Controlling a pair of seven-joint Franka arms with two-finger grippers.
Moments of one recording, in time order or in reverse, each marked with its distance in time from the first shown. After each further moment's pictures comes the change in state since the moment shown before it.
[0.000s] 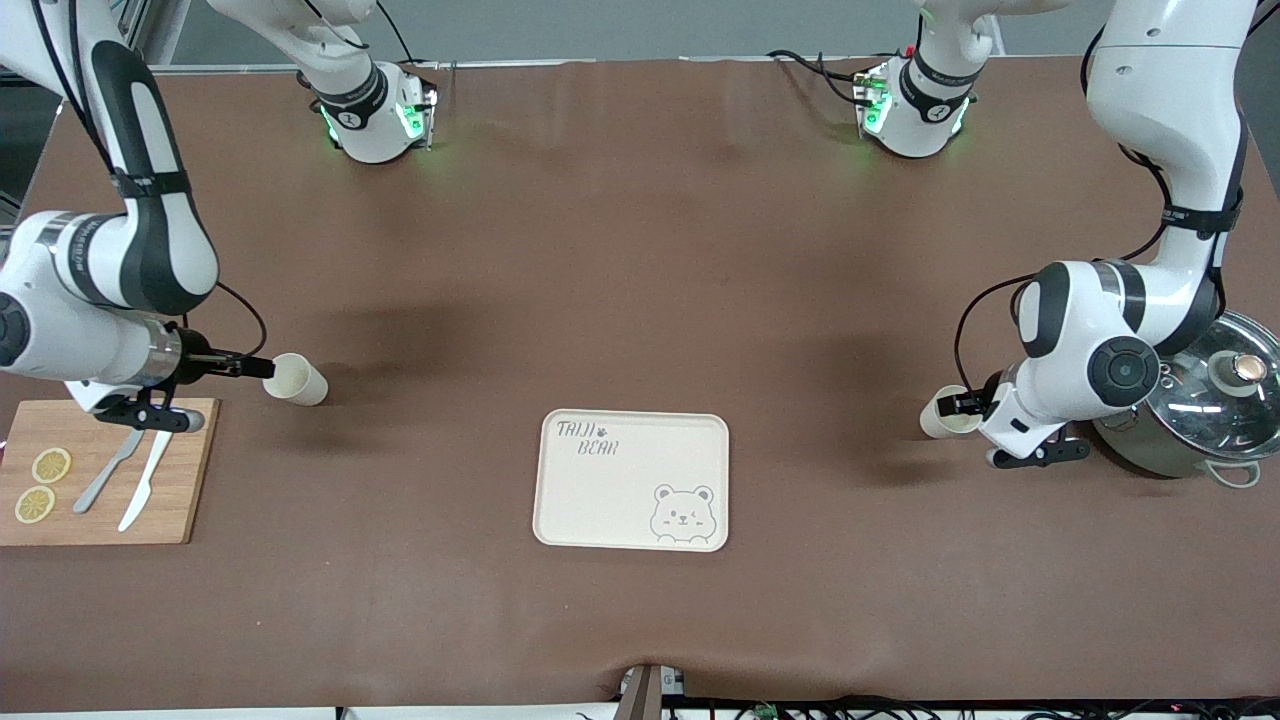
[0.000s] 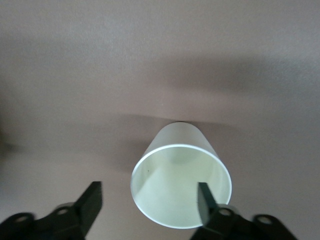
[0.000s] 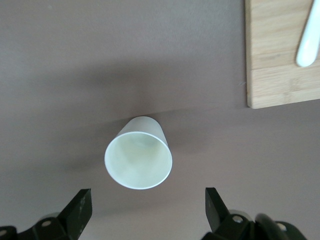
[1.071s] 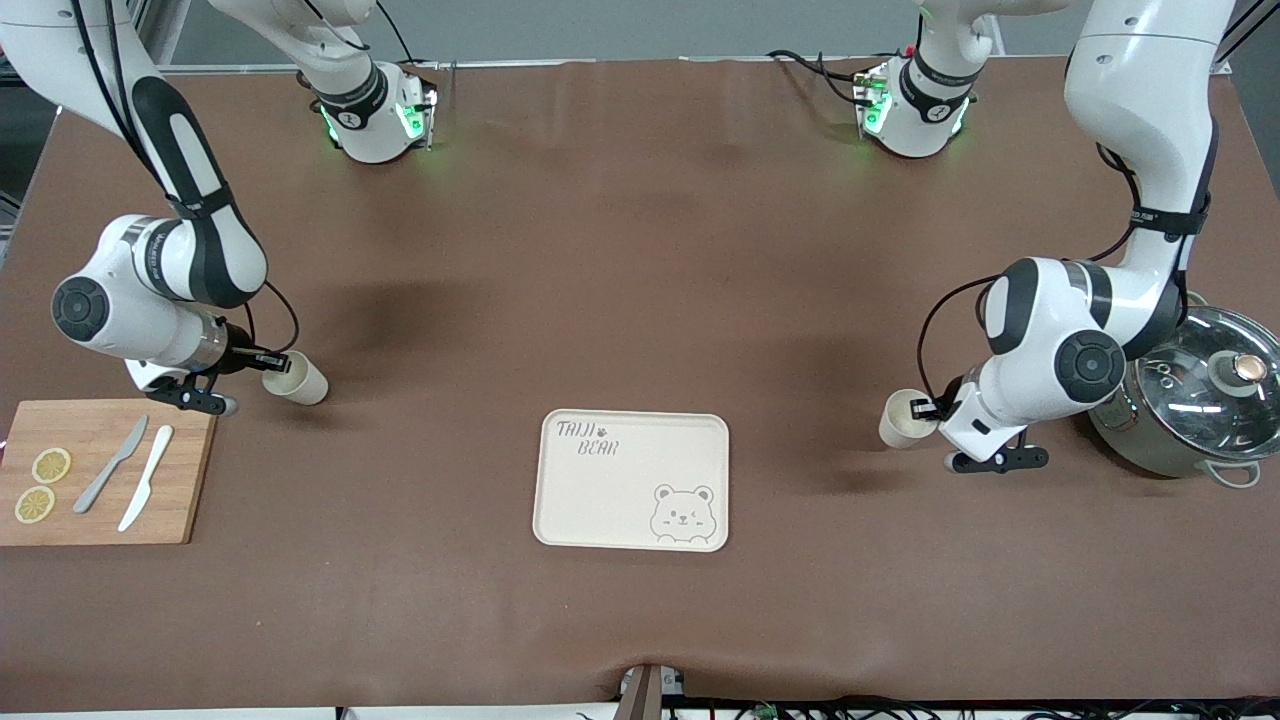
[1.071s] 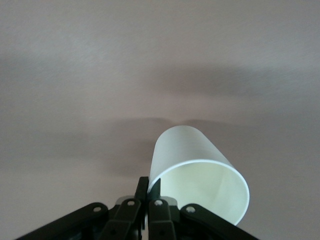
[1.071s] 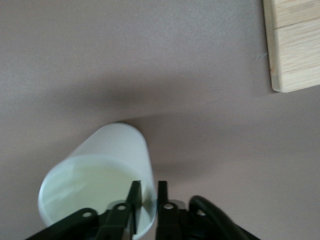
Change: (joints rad) left arm -0.021 0.002 -0.088 0.064 -0.074 0.019 -0.014; right arm -0.031 0.028 -0.002 -0.218 0.034 0.306 0.024
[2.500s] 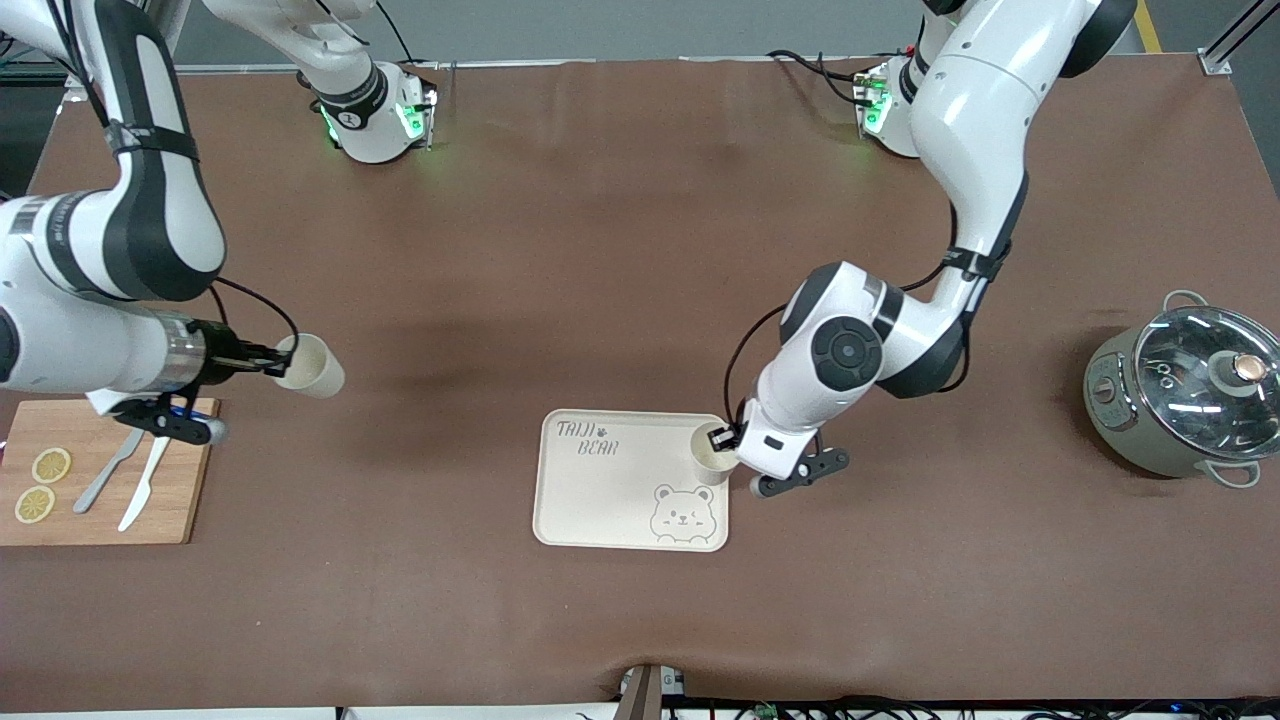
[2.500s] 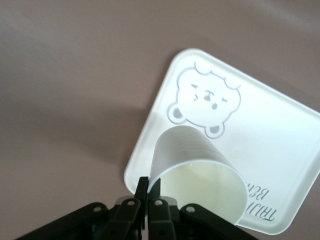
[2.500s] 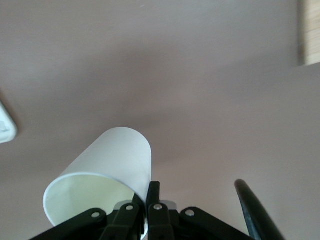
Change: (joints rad) left arm -0.325 0.281 -0.090 0.447 -0.004 0.035 -0.640; right arm 0.182 0.013 0.028 0.553 0.109 -0.670 0.277
